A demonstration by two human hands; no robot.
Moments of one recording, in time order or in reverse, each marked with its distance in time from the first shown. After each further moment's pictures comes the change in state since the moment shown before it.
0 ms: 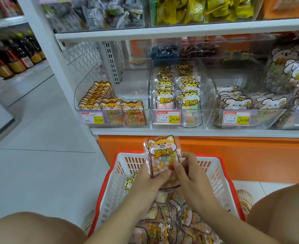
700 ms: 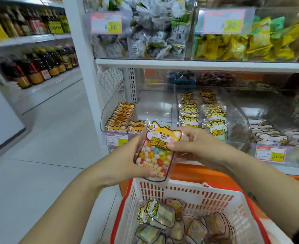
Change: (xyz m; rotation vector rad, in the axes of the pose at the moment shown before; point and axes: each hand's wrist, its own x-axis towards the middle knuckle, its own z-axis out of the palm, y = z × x) left_hand 0.039 0.136 -0.127 0.480 -0.340 0.197; right_hand 0.122 -0.134 0.005 0.331 -0.558 0.107
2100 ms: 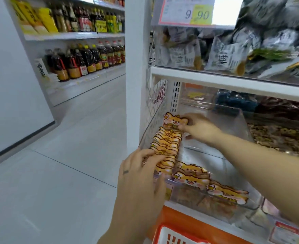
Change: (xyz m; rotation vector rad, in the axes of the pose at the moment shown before) left_hand 0.044 -0.060 -0.060 0.647 0.892 -0.026; right_hand 0.292 -0.019 -0.001 -0.748 0.147 -0.125
